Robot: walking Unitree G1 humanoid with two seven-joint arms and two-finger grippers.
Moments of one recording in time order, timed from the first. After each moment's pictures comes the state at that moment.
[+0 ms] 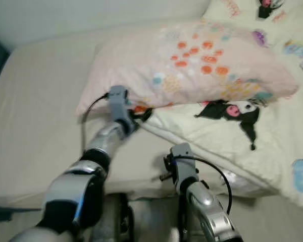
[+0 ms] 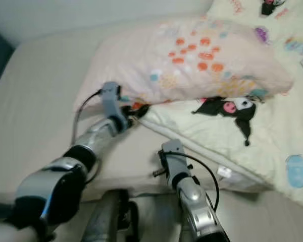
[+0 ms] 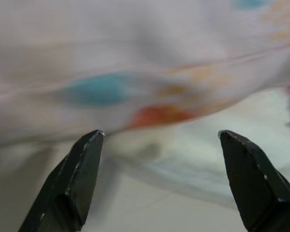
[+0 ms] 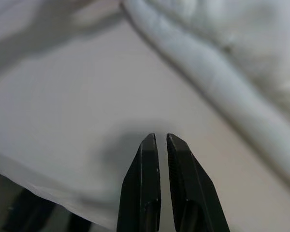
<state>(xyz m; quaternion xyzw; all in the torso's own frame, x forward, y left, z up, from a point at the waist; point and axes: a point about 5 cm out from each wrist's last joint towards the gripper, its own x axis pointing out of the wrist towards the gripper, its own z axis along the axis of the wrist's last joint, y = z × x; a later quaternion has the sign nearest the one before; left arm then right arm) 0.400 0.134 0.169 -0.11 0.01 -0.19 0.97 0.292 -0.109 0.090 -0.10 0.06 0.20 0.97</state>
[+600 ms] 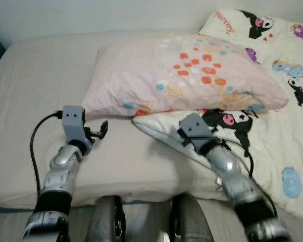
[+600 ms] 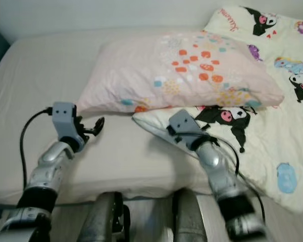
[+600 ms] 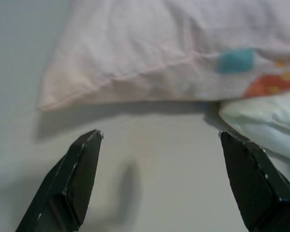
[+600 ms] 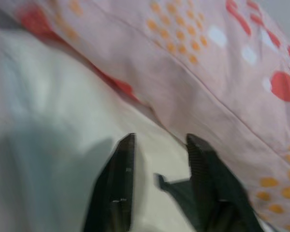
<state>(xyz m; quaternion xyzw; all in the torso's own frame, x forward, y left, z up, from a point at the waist) 0.353 0.190 0.152 -0.03 -0.04 -0.08 1.00 0.365 -0.172 0.169 -0.34 -0.06 0.13 0.93</state>
